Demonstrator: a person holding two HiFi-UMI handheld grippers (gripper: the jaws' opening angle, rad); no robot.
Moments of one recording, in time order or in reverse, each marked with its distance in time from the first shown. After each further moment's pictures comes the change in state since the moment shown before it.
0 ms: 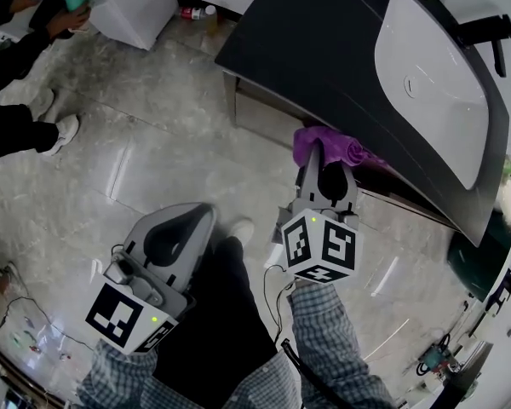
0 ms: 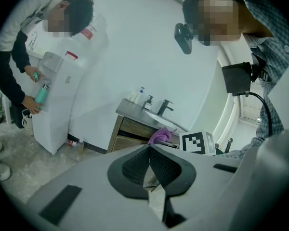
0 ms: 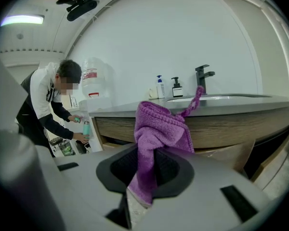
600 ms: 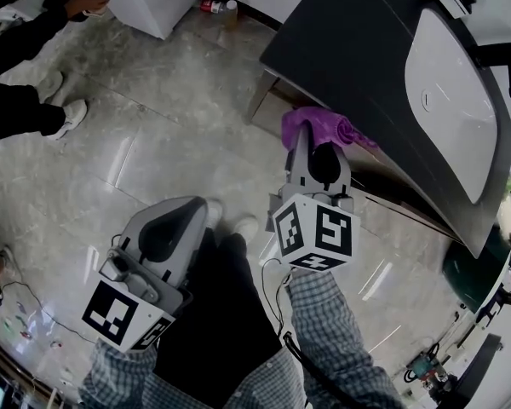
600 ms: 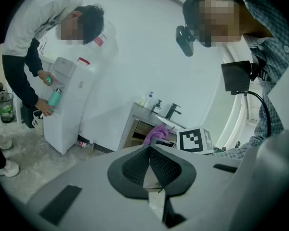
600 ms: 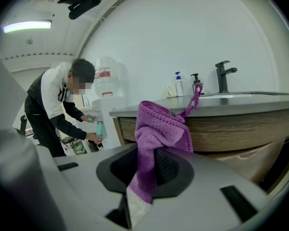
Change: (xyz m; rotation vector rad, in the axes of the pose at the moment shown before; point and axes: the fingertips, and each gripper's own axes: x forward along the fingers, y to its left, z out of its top) left arm -0.033 0.038 0.003 -0.026 -0.037 0.081; right arm 0.029 0.075 0.002 -0.028 0.001 0.134
